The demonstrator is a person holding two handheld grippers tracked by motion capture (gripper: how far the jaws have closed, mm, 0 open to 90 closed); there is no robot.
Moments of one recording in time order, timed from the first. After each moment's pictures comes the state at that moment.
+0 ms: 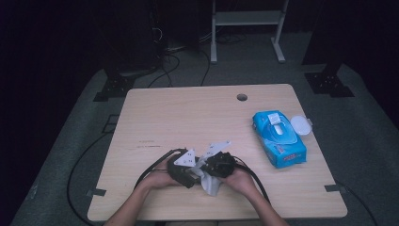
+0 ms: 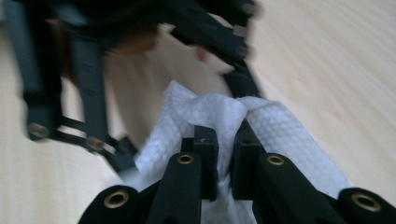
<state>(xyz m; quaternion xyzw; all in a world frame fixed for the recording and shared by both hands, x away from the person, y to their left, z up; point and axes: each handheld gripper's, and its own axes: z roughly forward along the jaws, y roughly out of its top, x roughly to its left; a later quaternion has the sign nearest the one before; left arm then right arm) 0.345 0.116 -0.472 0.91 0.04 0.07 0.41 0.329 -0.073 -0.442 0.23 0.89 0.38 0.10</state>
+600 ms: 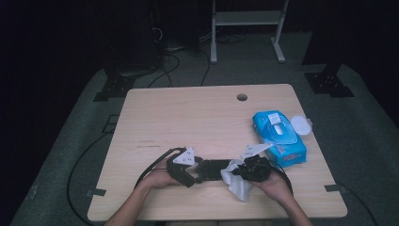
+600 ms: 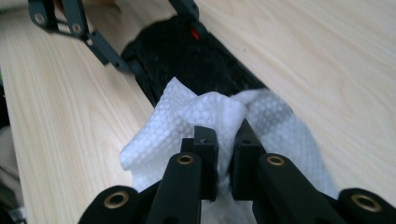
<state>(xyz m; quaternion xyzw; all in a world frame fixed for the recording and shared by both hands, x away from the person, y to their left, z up) 0.348 0.118 -0.472 0.91 0.05 0.06 0.41 0.310 -0.170 -0.443 0.30 0.87 0.38 0.06</state>
